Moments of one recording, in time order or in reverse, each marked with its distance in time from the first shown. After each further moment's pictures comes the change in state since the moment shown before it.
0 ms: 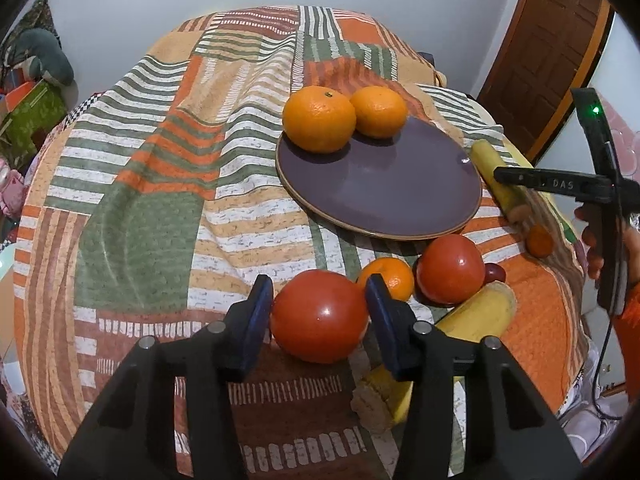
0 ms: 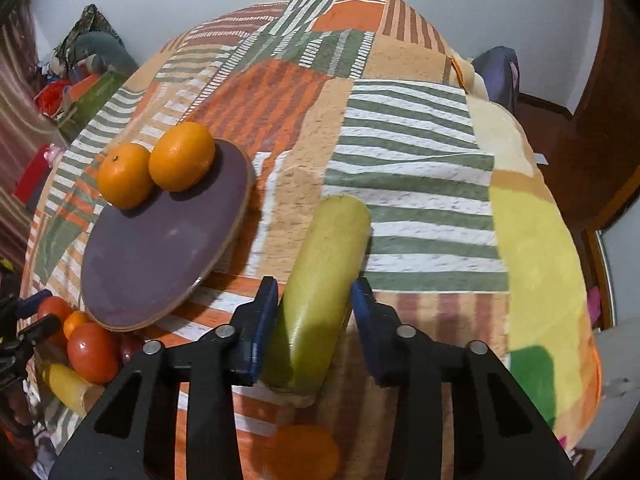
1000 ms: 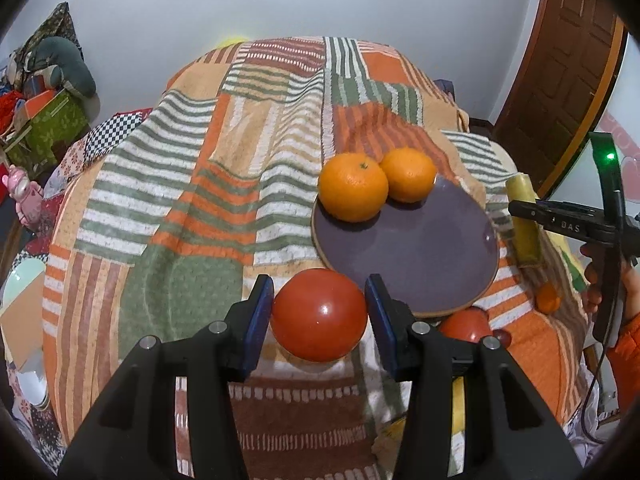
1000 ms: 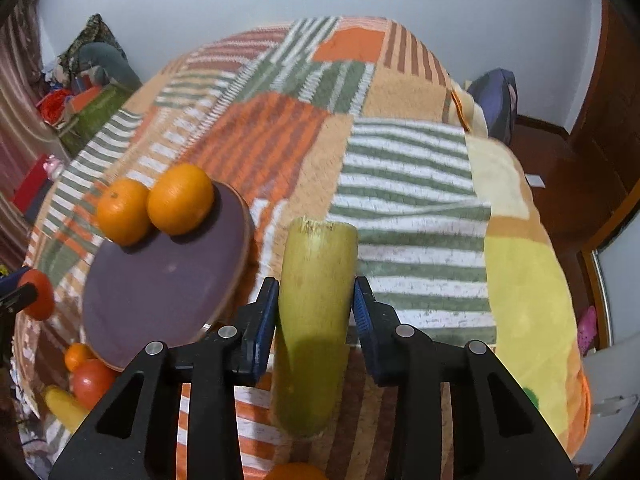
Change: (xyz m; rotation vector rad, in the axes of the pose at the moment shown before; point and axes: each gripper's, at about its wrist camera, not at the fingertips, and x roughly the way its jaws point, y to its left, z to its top) left arm -0.016 0.014 0.048 -0.037 -0.084 0.067; right arm -0.004 0.008 0.027 -0.023 -0.089 -0.018
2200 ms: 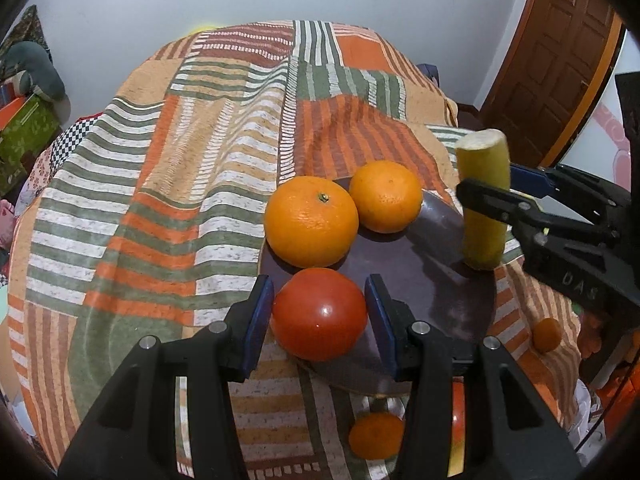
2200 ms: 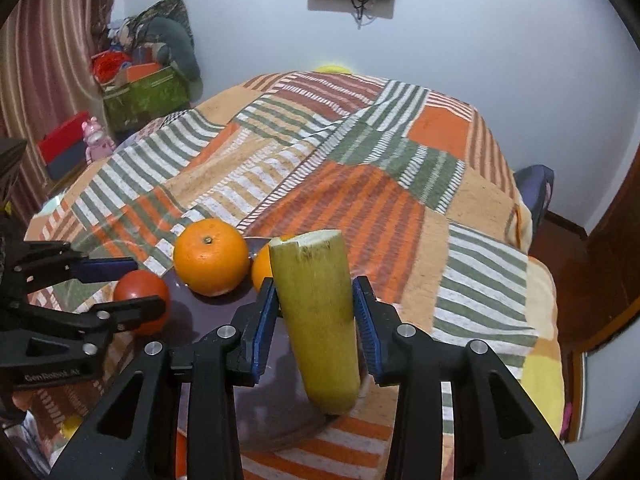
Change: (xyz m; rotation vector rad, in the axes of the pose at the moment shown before) left arm 0.059 -0.027 0.040 0.040 0.073 -0.062; right arm 0.000 0.099 0.032 -0.281 -0.136 0.016
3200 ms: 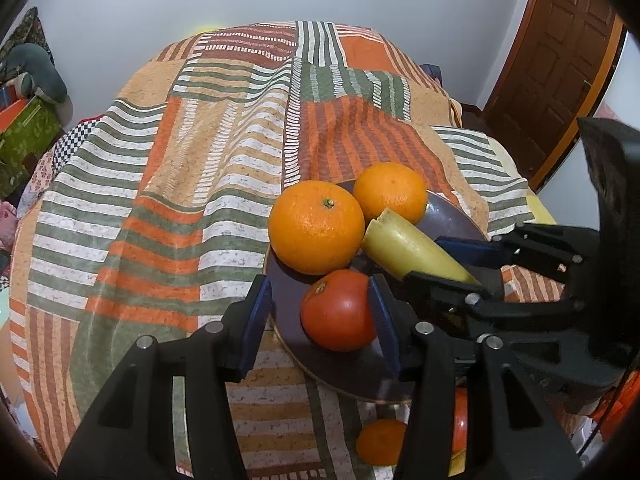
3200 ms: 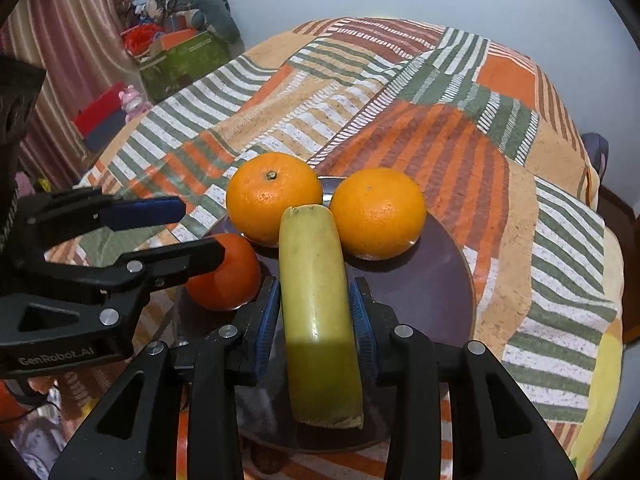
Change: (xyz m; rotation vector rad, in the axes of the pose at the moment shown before) left arm 0.000 0.002 0.001 0.002 -0.010 0.017; right arm 0.029 0.020 -0.017 0.018 0.152 0.205
